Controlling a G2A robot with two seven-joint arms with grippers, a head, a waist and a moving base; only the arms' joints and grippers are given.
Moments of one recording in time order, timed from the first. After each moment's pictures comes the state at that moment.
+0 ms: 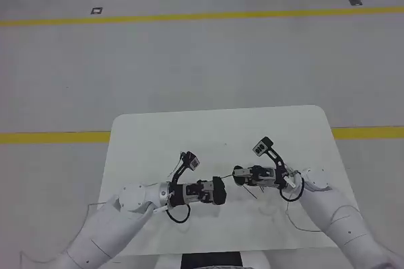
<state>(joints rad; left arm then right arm) 1.37 -1.03 -0.89 -1.65 -0.62 -0.31 -0.92 -1.27 -1.06 1.04 -1.25 0.85 -0.34 1.36</state>
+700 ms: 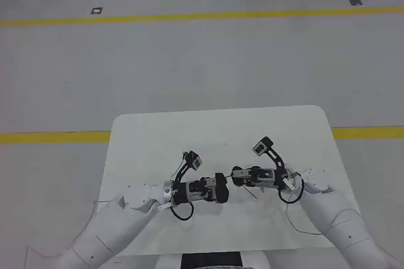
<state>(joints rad) 1.34 -1.05 -0.85 -1.62 -0.62 -0.30 -0.86 -1.31 -1.06 1.10 -1.32 0.77 -0.33 1.32</state>
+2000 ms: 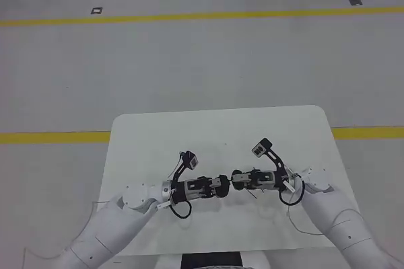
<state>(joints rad) 1.35 -1.05 -0.87 -1.60 -0.61 -0.27 -0.83 -1.31 -1.07 1.11 -1.33 0.71 -0.34 1.36</state>
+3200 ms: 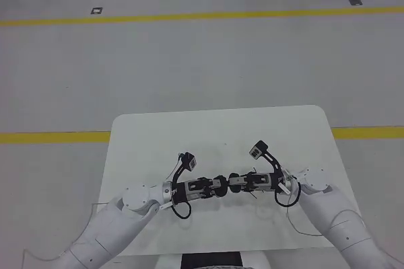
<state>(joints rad) 1.36 -1.04 -0.87 -1.61 -0.56 -0.24 -0.79 -1.31 -1.07 1.10 -1.34 0.64 -0.34 1.34</state>
